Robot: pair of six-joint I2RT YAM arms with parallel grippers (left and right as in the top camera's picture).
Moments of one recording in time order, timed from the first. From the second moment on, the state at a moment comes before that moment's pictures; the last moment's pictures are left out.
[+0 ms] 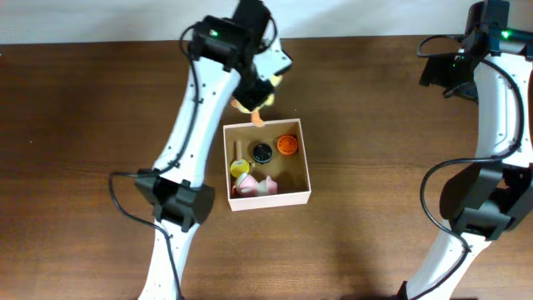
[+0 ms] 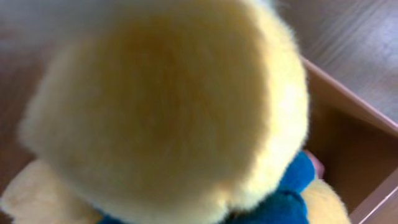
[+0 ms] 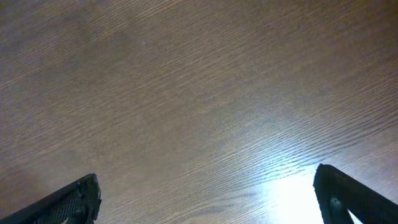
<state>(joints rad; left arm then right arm) -0.44 2.40 2.80 -1.69 0.05 0.46 -0.24 2.15 2.18 -1.24 0.12 0.19</state>
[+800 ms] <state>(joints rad) -0.50 2.40 2.58 -1.69 0.14 0.50 -0.24 2.15 2.18 -1.24 0.12 0.19</state>
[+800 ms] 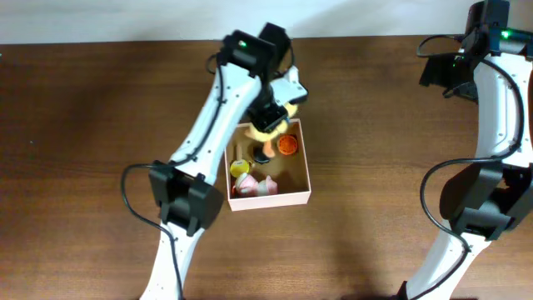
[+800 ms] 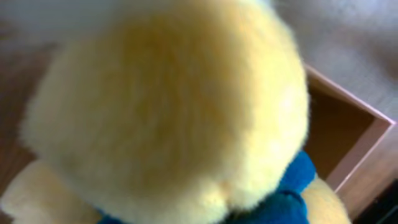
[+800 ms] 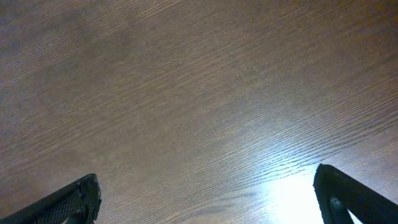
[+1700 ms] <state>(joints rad) -0.49 2.40 2.25 -1.69 0.07 0.67 -0.24 2.15 2.18 -1.24 0.12 0.19</state>
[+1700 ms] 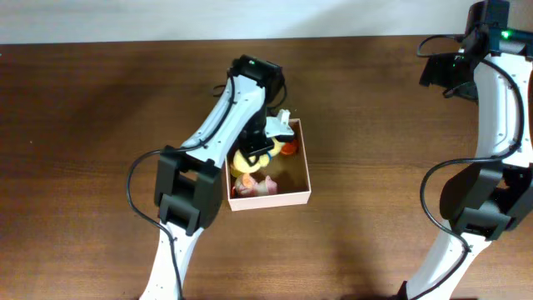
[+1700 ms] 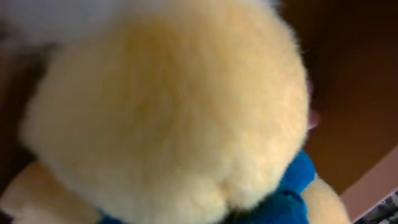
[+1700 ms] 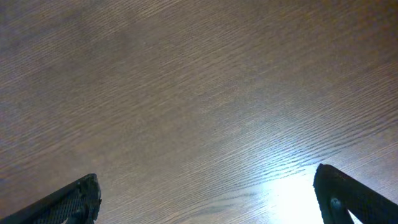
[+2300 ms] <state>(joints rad) -0.58 2.40 2.24 -1.68 0.14 0.81 -0.24 2.15 2.18 -1.24 0.12 0.19</state>
